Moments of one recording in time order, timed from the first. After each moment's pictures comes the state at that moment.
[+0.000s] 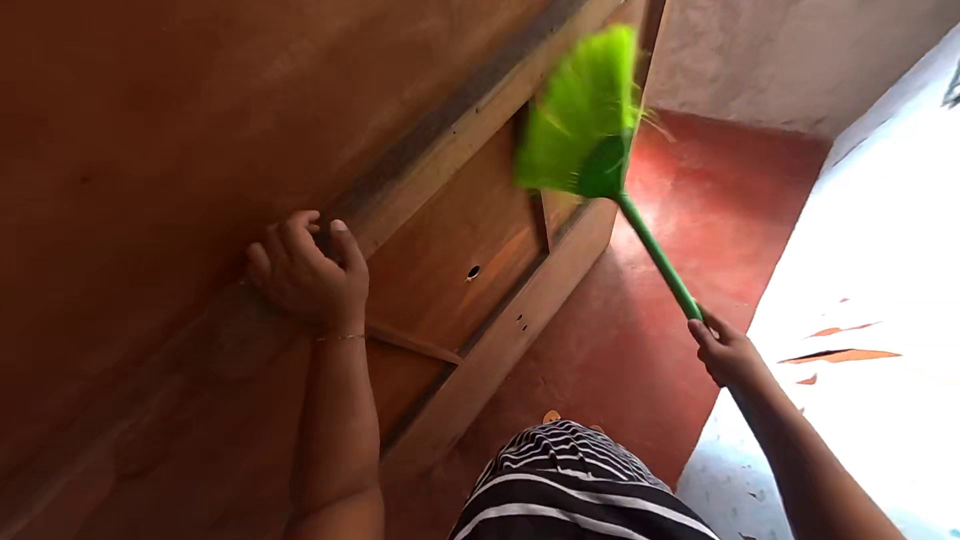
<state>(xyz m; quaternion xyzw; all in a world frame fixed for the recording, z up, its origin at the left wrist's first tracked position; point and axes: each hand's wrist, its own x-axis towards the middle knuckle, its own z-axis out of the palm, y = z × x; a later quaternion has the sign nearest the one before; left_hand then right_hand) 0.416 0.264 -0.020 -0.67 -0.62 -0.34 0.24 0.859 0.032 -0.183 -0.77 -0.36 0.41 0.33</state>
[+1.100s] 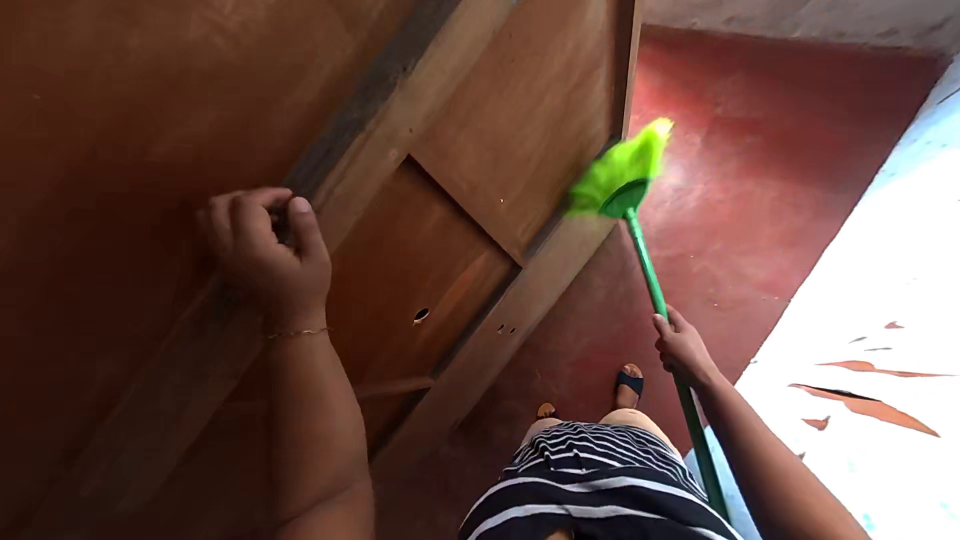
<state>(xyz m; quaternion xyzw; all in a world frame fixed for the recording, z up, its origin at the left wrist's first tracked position) 0.614 0.385 0.009 -0.77 -0.52 -0.30 0.20 1.018 0.177 -0.303 -0.74 -0.25 0.55 0.29</state>
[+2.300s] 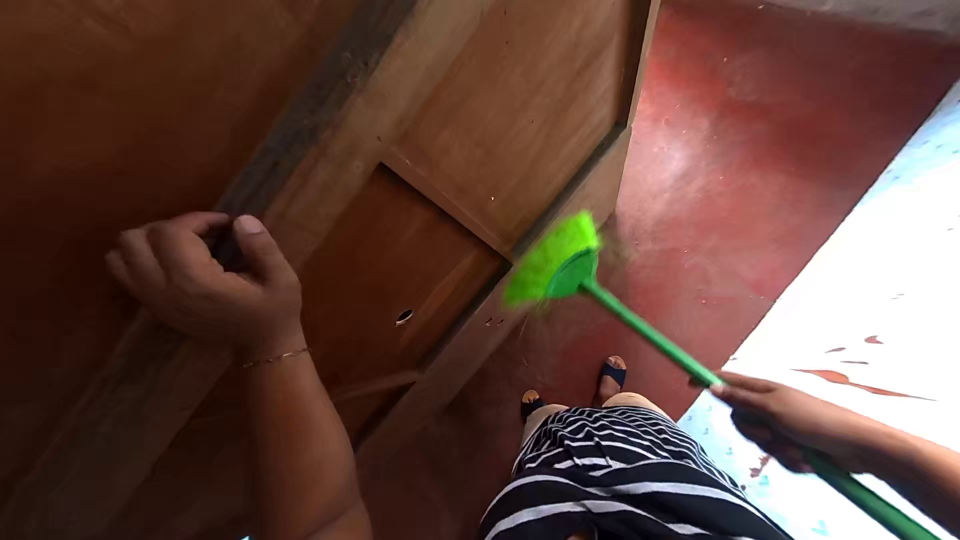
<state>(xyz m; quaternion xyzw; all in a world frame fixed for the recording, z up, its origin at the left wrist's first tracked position) 0.613 0.394 -0.013 -0.68 -0.62 -0.28 0.28 1.107 0.157 -0.167 -0.59 -0.20 0.78 0.06</state>
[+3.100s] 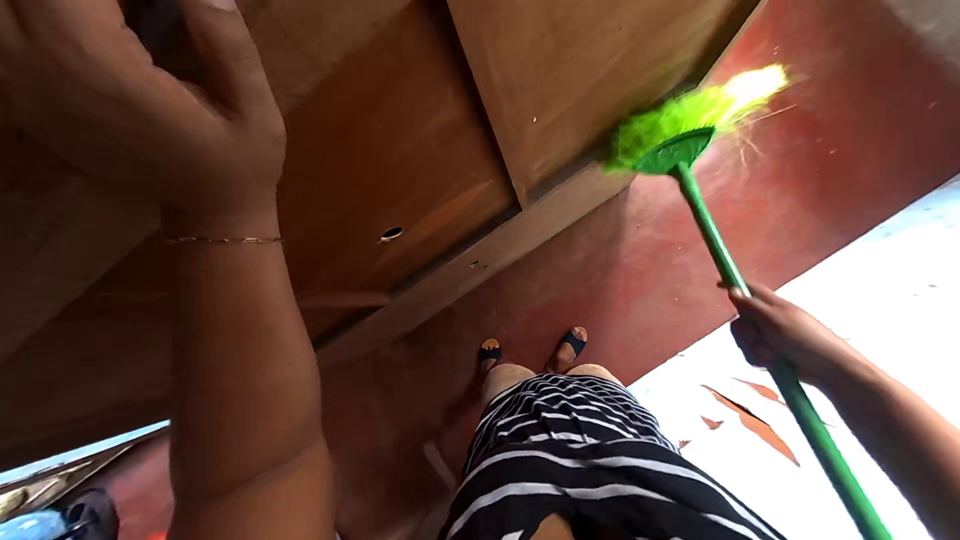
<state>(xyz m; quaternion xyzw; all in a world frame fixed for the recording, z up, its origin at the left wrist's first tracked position) 0.594 0.412 -0.028 -0.69 -0.60 -0.29 0.29 1.123 0.248 -0.186 -0.69 -0.23 0.67 0.16</state>
